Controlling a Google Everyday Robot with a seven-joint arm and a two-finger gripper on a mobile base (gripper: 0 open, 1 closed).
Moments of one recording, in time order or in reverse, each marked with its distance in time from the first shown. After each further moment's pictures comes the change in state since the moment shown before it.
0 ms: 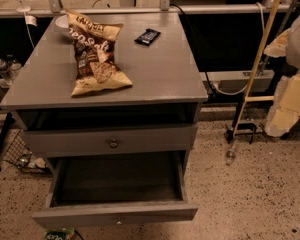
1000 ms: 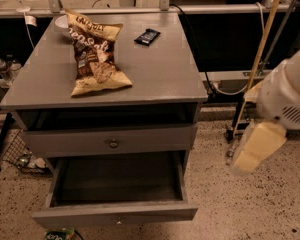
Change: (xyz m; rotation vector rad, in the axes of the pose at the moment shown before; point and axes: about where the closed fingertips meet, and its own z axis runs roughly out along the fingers) arm -0.012 0.056 0.067 -0.082 -0.078 0.147
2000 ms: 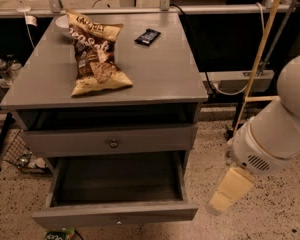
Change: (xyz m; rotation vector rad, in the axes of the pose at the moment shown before) arm 0.022 0.056 0.088 -0.145 0.025 0.158
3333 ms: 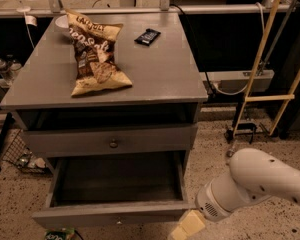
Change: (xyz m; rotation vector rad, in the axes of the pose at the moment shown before) arm 0.022 0.031 0.213 -0.256 -0.132 0.240
